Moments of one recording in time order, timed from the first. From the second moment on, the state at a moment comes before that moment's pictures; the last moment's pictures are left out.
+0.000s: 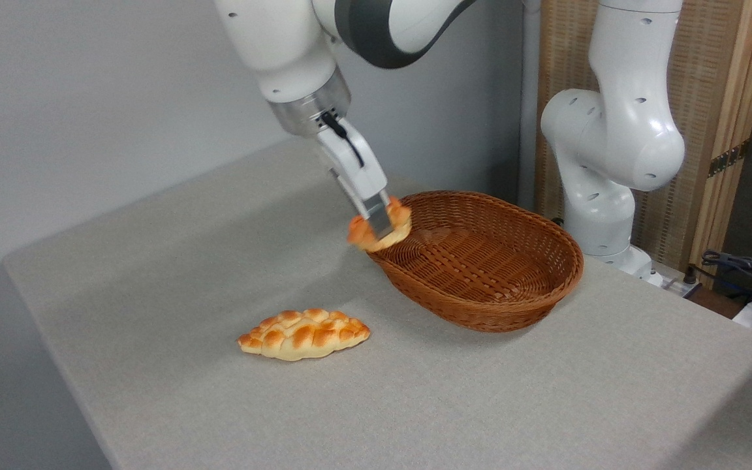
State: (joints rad) arm -0.27 -0.17 0.12 -1.99 -0.12 1.49 0.88
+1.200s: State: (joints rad) arm -0.41 -0.12 0.11 -2.02 -0.12 1.40 0.89
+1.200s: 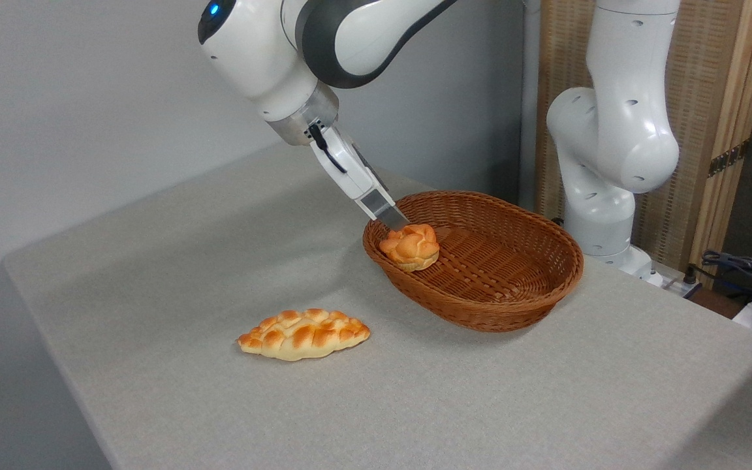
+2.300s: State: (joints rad) arm -0.38 -0.11 0.28 -1.85 0.02 1.78 0.69
